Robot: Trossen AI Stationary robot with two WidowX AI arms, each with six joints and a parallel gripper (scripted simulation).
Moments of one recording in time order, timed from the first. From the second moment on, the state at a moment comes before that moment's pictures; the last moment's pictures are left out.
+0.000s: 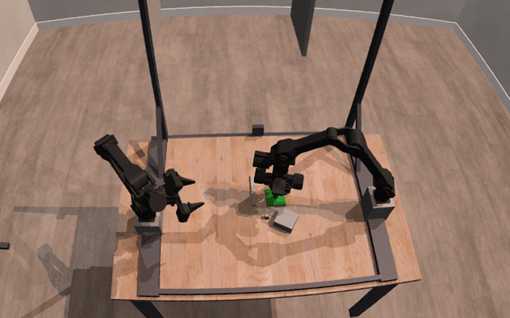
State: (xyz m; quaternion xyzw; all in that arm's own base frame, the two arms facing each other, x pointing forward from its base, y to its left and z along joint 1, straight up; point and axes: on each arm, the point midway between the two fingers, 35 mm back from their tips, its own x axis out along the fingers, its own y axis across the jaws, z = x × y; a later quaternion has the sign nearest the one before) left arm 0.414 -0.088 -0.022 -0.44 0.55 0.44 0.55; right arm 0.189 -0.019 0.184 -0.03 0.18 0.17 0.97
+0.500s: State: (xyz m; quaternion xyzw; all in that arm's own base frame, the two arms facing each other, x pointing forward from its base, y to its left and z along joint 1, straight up) left arm 0.416 -0.088 -0.026 -0.44 0.55 0.44 0.55; right arm 0.189 -0.019 0.184 -0.03 0.18 0.17 0.97
